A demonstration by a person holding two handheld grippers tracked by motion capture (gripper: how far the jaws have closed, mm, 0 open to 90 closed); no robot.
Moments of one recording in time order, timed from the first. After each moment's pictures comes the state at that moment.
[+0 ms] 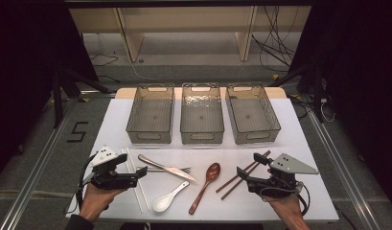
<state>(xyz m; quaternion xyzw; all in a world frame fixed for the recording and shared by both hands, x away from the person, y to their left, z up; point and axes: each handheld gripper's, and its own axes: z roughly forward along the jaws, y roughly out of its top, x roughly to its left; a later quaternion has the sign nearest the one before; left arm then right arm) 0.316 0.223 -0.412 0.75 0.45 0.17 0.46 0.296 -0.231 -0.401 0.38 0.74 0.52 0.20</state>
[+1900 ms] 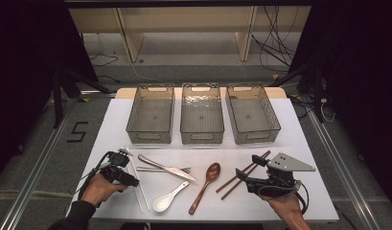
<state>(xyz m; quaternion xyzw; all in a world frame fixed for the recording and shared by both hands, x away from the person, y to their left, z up) 0.370 0.223 -0.461 0.82 0.55 0.05 0.13 0.299 -0.230 -0.404 0.38 0.75 0.51 0.18</state>
